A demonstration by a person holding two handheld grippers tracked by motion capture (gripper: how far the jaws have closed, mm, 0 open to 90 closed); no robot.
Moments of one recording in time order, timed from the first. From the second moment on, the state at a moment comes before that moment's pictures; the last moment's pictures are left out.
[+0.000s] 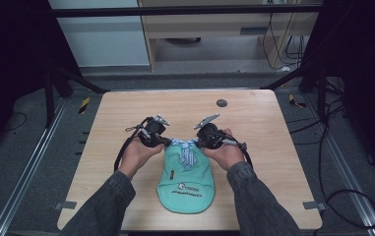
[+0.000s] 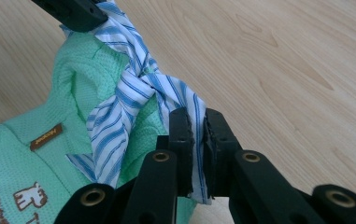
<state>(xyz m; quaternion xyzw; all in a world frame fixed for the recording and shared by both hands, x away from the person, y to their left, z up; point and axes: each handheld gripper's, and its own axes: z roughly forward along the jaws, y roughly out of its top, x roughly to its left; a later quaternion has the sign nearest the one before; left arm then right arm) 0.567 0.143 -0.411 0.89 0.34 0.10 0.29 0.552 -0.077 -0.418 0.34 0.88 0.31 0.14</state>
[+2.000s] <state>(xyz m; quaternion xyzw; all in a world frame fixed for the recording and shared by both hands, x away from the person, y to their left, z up) 0.569 0.133 -0.389 0.89 0.30 0.15 0.31 0.554 -0.085 -0.405 0.34 0.86 0.34 0.20</state>
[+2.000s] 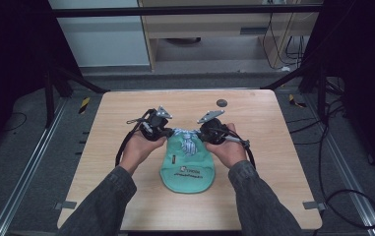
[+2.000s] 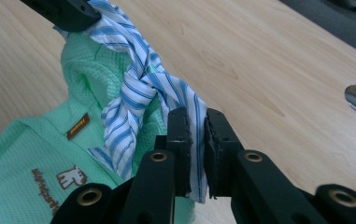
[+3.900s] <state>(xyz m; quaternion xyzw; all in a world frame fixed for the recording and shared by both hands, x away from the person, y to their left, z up) 0.521 0.139 -0.408 0.89 0.28 0.13 0.34 0.506 -0.093 -0.424 0.30 0.87 0.34 0.20</state>
